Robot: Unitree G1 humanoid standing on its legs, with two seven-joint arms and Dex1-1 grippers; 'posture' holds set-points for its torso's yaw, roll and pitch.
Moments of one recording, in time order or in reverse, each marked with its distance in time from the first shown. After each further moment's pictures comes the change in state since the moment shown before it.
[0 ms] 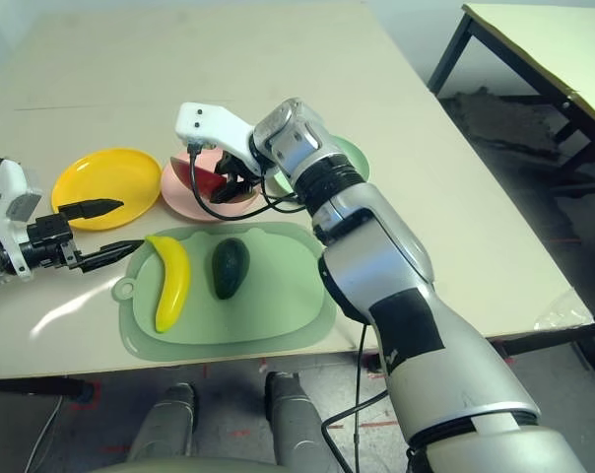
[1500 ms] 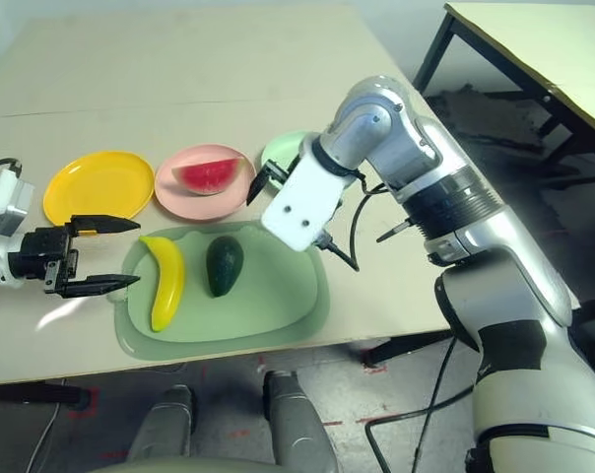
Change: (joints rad) left arm -0.036 0.063 -0.065 0.074 -0.044 -0.159 -0.468; right arm 0.213 -0.502 0.135 -0.843 0.066 -0.792 0.553
